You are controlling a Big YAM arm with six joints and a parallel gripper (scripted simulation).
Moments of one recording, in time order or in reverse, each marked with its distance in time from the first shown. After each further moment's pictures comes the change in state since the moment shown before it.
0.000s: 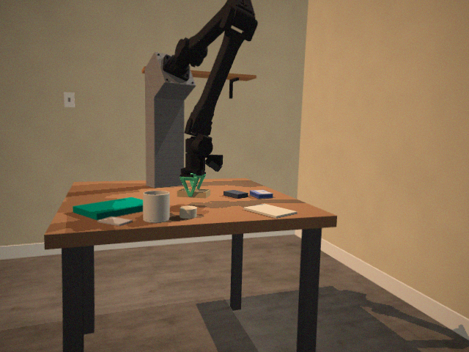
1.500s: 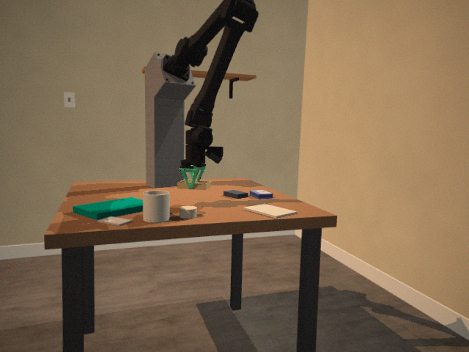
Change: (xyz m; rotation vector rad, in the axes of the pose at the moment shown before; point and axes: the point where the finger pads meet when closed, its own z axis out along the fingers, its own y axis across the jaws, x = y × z) arm 0.000 0.001 -0.030 0.000 0.000 0.000
